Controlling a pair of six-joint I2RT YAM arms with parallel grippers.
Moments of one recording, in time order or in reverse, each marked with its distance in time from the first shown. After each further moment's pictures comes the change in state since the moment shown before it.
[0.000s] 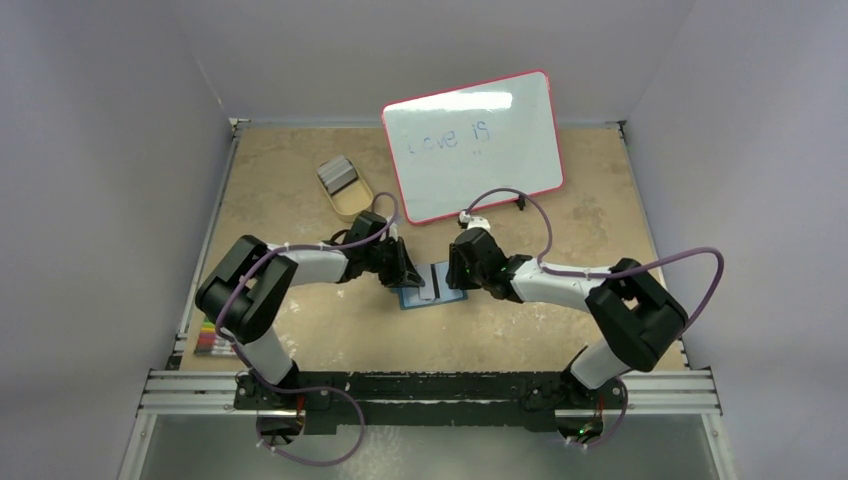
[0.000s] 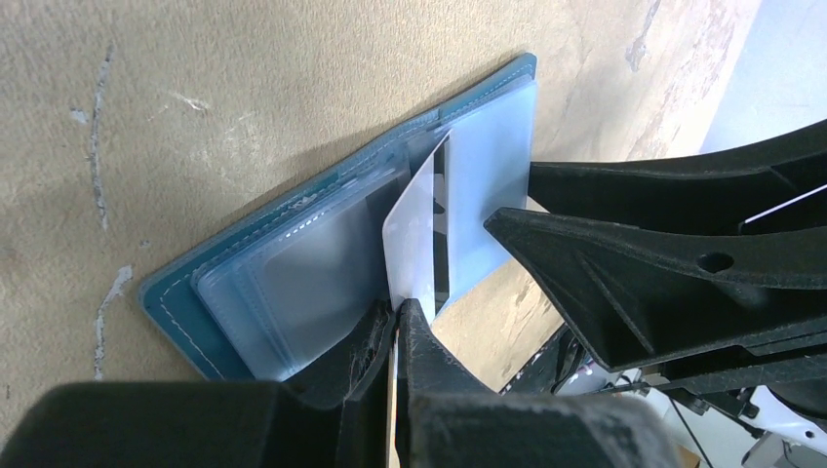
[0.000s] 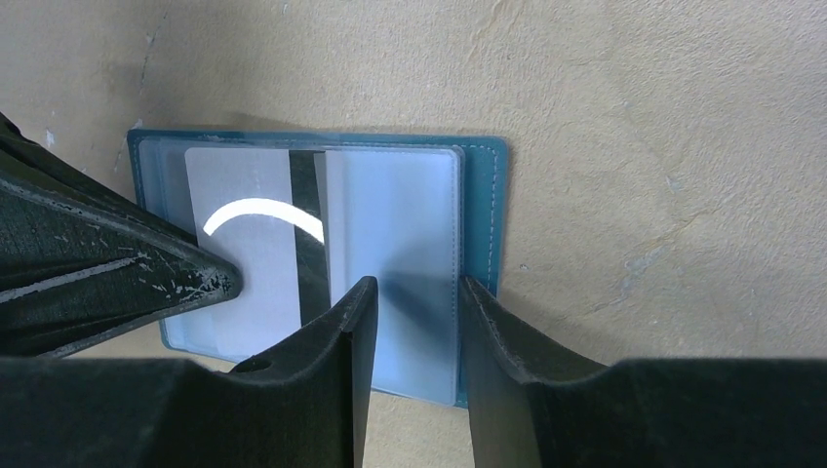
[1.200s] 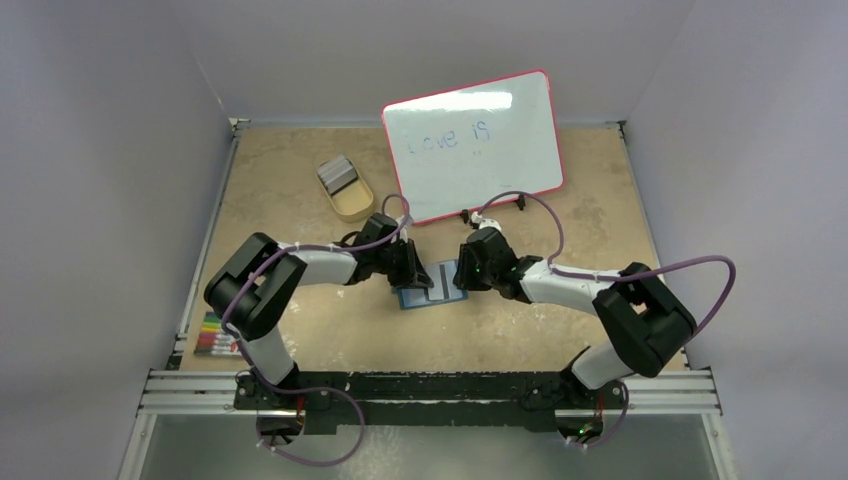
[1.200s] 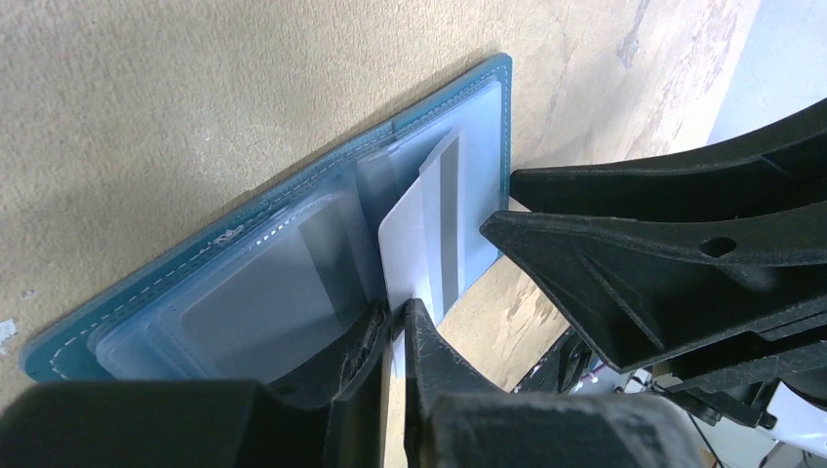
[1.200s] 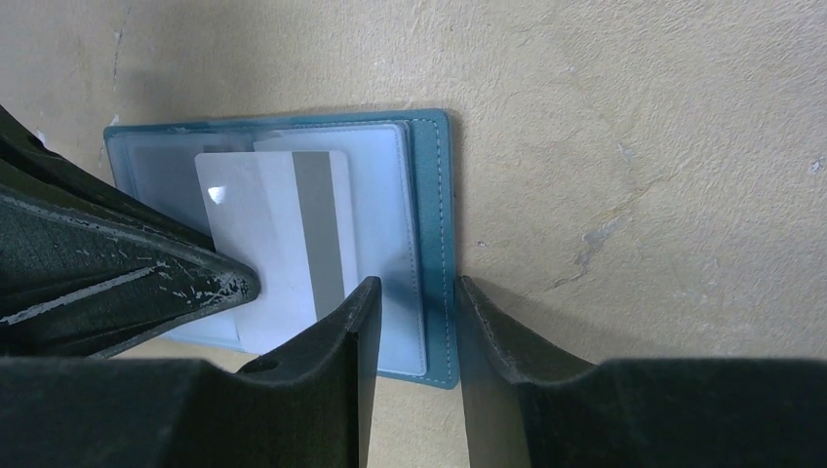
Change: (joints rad) left arm -0.067 0.039 0.027 0.039 -0.037 -0.011; right arm -0.062 -0.043 -0.050 -0.003 -0.071 0.026
